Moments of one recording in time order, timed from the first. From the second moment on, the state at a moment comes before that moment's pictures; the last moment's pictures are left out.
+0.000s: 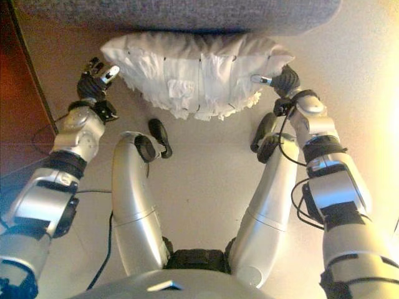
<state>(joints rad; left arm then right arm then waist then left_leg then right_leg) -0.83 0.53 -0.29 0.88 -0.78 -0.10 0.20 -0.98 -0.59 0.37 0.99 0.66 -0.02 0.23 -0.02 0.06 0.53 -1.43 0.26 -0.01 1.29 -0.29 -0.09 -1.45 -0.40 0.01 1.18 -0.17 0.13</state>
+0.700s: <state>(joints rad) -1.02 0.59 -0.48 0.90 -0.78 0.04 -0.09 -1.08 -0.62 0.45 0.99 0.65 0.01 0.26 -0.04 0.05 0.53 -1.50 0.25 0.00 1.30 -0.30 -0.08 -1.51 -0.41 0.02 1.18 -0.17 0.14</state>
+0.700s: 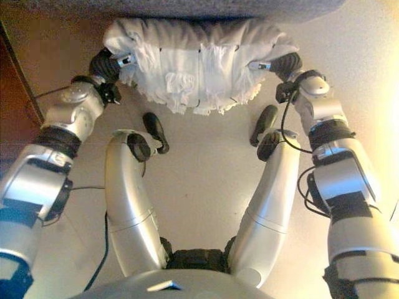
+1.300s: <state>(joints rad) -0.94 0.53 -0.48 0.88 -0.78 -0.06 -0.02 -0.94 -0.54 0.44 0.92 0.70 -0.08 0.11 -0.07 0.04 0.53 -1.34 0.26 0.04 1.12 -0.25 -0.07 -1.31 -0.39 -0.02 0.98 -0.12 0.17</state>
